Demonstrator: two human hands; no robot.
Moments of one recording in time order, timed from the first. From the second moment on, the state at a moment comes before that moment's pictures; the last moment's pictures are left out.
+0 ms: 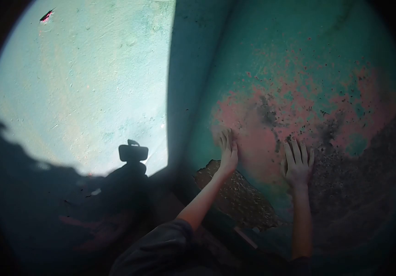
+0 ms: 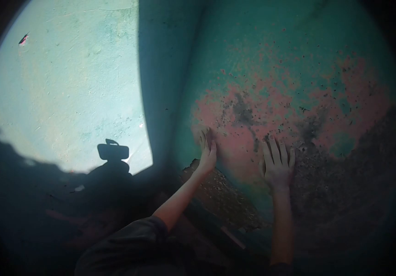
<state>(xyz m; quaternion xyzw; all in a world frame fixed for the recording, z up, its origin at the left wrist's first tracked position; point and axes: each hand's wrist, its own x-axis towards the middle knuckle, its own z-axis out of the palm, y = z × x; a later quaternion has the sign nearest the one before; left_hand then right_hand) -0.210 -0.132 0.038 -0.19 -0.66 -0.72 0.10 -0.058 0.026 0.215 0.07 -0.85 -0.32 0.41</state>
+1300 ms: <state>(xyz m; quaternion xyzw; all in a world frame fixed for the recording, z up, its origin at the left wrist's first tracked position) -0.003 -0.021 0.131 -0.64 -0.65 -0.38 0.17 0.134 0.061 0.159 -0.15 -0.88 -0.02 0.44</state>
